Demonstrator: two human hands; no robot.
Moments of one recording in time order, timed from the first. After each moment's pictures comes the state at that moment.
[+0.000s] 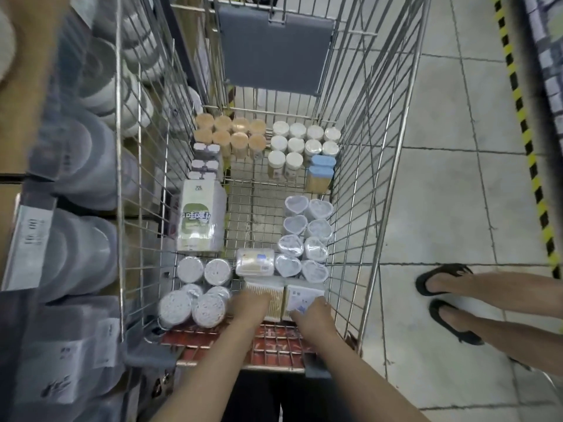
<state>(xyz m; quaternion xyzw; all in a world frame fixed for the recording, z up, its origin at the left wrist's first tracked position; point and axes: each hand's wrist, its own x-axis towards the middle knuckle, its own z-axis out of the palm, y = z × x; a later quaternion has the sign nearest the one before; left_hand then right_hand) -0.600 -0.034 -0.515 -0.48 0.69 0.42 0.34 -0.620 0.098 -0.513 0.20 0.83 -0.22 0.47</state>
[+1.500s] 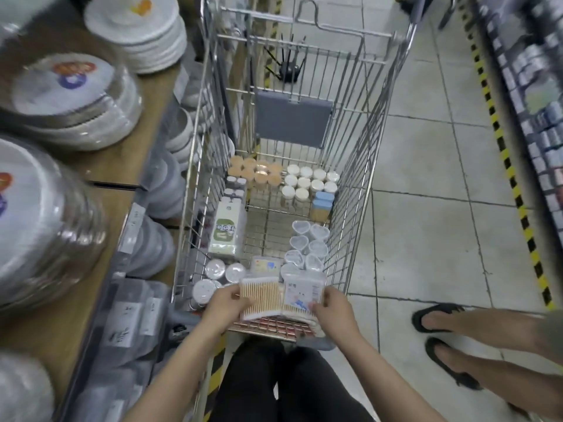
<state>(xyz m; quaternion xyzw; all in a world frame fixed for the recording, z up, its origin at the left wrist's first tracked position) -0.545 -0.075 -0.374 -0.41 0.69 0.56 0.21 -0.625 0.125 -0.359 0.07 0.86 -0.36 0.36</state>
